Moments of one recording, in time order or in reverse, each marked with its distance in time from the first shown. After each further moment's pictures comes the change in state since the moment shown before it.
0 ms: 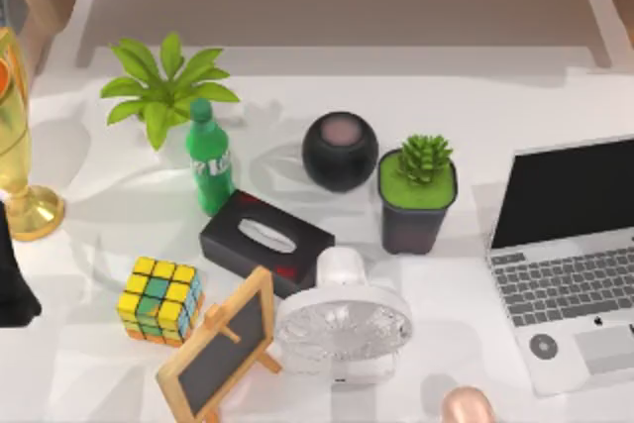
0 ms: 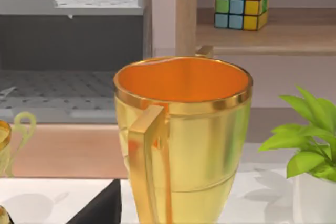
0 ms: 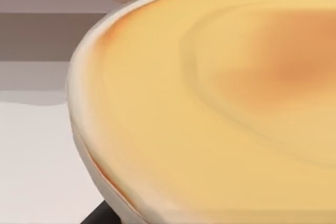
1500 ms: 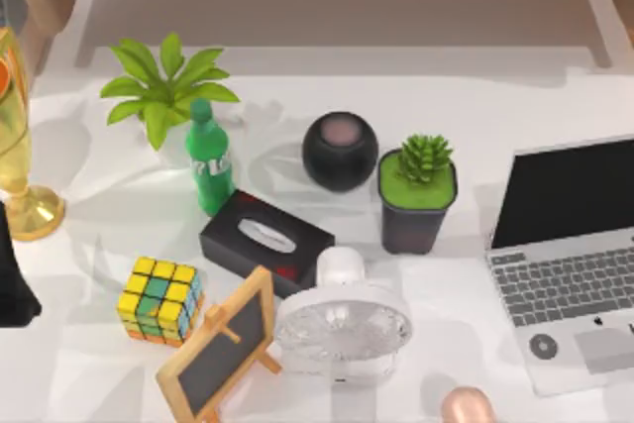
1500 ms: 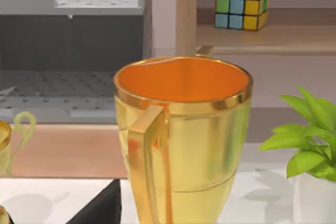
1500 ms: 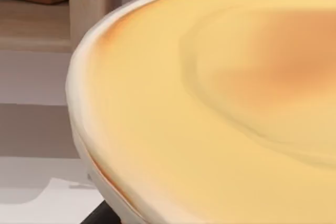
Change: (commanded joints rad) left arm 0.000 0.000 0.000 0.000 0.000 0.000; right arm -0.111 -0.401 -0.009 -0.242 -0.076 -0.021
